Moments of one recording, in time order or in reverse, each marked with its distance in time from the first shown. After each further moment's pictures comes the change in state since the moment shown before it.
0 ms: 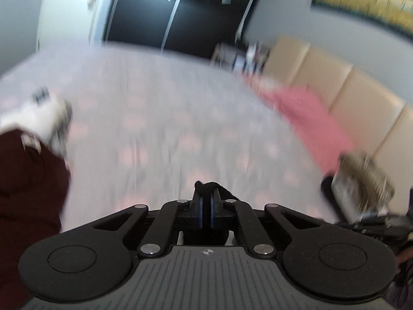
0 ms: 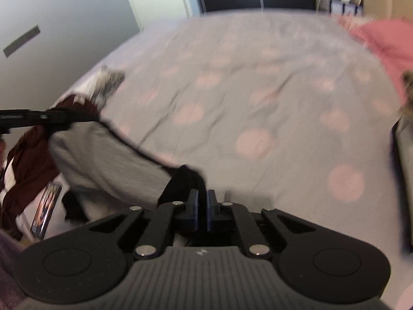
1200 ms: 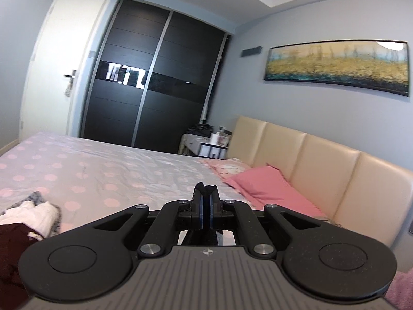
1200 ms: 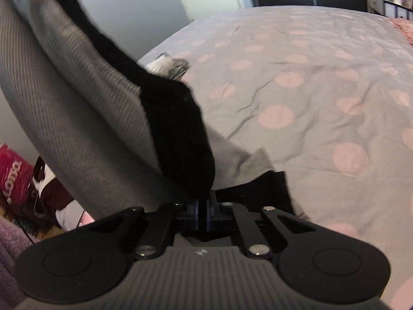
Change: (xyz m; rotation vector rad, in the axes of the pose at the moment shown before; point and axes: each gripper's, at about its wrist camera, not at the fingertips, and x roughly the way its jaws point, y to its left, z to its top) left arm -0.127 -0.070 0.038 0.111 -0.346 -0.084; right arm 0.040 0.095 0.013 -0.050 0.076 0.224
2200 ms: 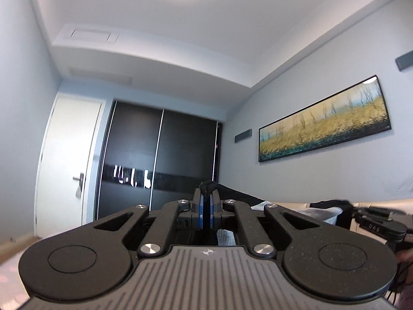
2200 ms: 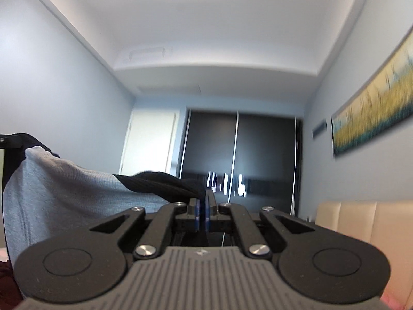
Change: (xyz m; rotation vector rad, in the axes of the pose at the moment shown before) left arm -0.130 -0.083 0.069 0.200 -0.434 0.039; right arm -0.344 0.102 -0.002 -0.390 -1.083 -0.457
